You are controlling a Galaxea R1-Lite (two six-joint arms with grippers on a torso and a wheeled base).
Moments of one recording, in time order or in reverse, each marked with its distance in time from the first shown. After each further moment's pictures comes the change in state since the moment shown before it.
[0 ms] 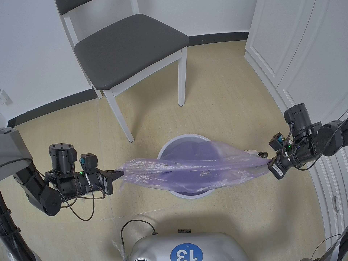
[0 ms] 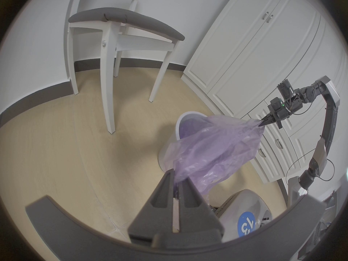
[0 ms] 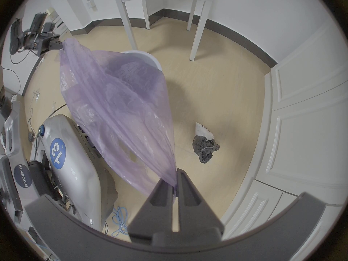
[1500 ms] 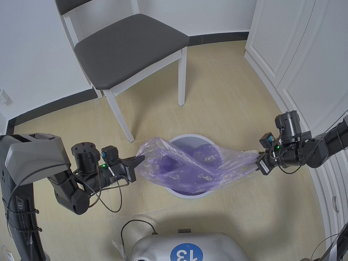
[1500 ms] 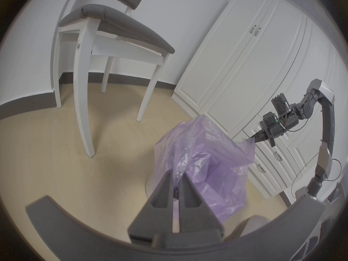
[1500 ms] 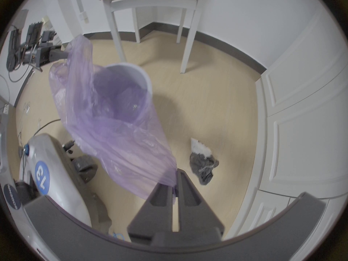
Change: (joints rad) left arm -0.096 0.290 -0.228 -0.339 0.024 -0.133; right arm 0.010 0.124 0.024 -0.322 -0.005 0.070
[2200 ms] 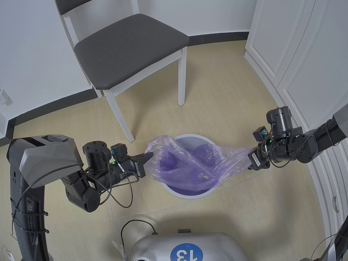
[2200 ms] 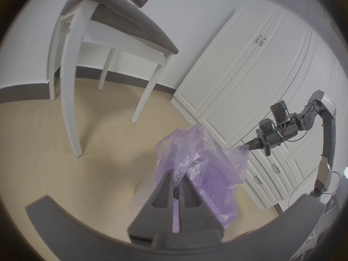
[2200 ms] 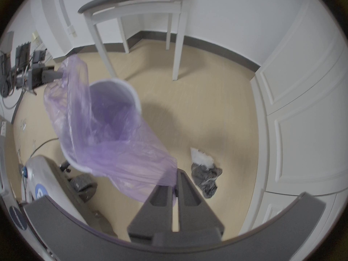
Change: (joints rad) left arm -0.017 0.065 -0.033 -0.015 0.015 -0.092; right arm 0.017 0.067 -0.051 0.001 -0.001 0.060
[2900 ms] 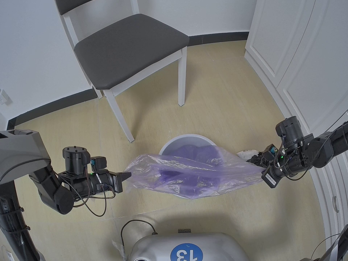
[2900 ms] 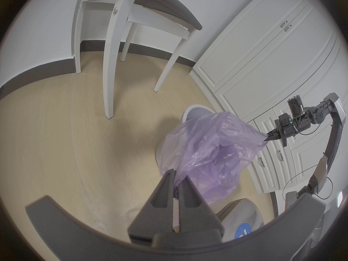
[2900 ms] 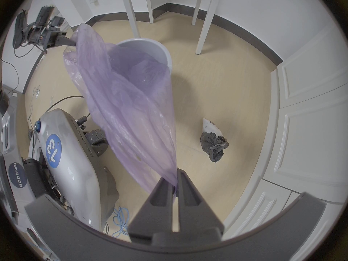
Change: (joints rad) left arm 0.096 -0.230 0.181 0.344 -0.006 0.083; right arm -0.015 -0.130 0.096 0.241 -0.001 -0.126
